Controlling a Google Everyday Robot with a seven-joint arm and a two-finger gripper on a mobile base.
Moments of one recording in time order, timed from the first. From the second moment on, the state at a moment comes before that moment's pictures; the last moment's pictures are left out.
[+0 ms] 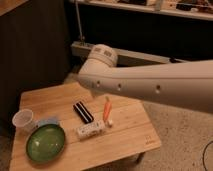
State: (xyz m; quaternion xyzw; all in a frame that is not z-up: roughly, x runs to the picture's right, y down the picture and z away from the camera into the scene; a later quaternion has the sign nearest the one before) arm -0.017 -0.017 0.651 -0.08 0.09 0.53 0.84
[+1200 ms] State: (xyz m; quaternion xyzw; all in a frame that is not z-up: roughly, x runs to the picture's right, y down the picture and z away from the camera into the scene) arm 0.001 0.056 0.783 -0.19 0.13 0.62 0.75
